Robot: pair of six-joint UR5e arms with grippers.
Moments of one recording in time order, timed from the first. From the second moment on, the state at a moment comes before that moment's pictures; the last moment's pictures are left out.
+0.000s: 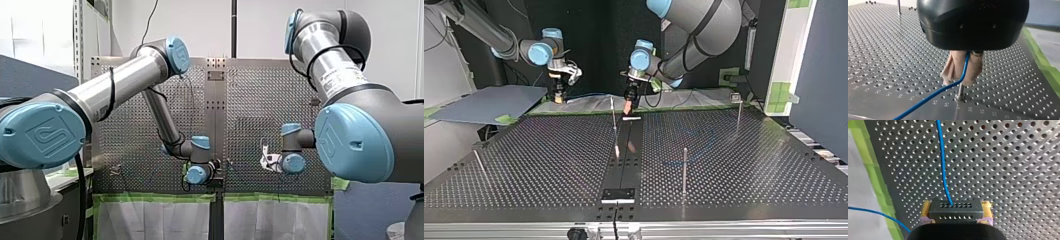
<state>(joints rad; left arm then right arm) -0.55 -2.56 -1.57 -2.20 -1.79 -1.74 1.88 -0.73 1.75 -0.81 1.59 1.65</state>
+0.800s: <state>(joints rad) -0.53 -2.59 -1.53 -2.23 -1.80 -1.75 1.86 -0.69 1.68 -0.77 1.58 1.66</state>
